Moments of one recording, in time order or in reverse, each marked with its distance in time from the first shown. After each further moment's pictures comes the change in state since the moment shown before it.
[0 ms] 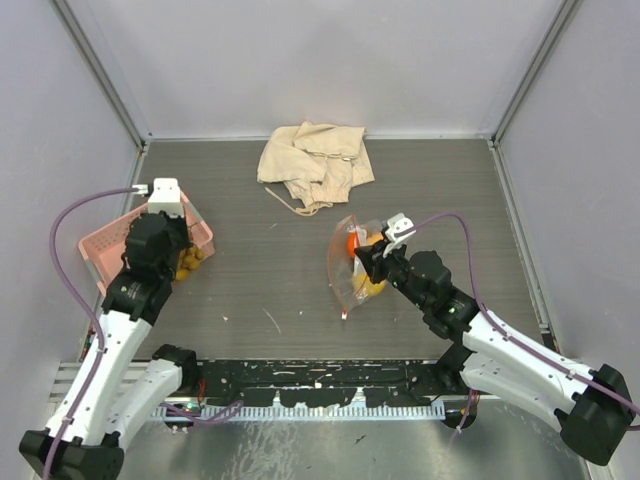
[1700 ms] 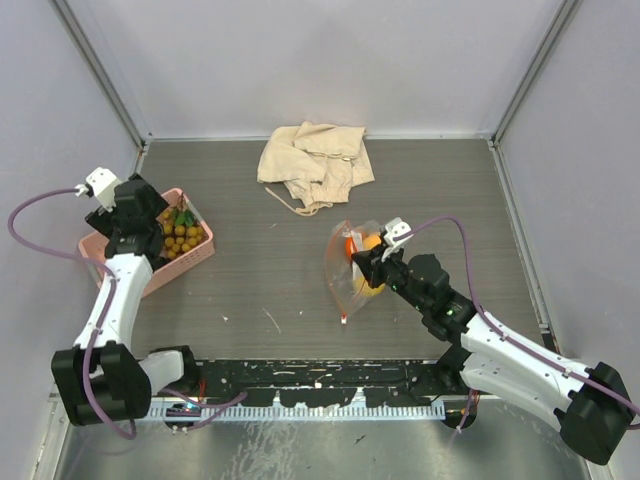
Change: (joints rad) left arm 0.401 0.435 0.072 0.169 -0.225 -0.499; right arm 0.000 0.004 -0.048 0.047 -0.046 0.018
